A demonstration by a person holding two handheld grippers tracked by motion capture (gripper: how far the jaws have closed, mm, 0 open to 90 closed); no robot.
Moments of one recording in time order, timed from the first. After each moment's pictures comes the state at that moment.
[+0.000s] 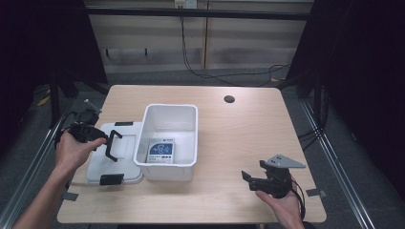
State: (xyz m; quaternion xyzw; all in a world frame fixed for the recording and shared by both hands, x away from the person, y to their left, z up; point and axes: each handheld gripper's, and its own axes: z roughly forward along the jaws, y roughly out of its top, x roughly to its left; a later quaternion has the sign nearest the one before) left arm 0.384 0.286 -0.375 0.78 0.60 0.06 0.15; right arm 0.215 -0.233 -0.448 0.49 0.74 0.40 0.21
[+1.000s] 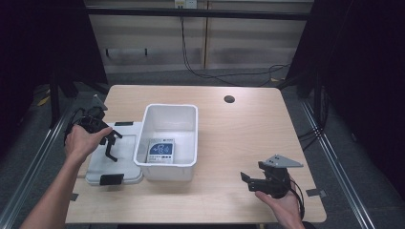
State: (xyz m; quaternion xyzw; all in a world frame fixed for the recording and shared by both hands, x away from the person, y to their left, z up) left arm 0.424 0.286 -0.404 0.75 0.65 -0.01 0.10; right arm 0.217 -0.232 -0.451 0.49 0.75 0.39 0.19
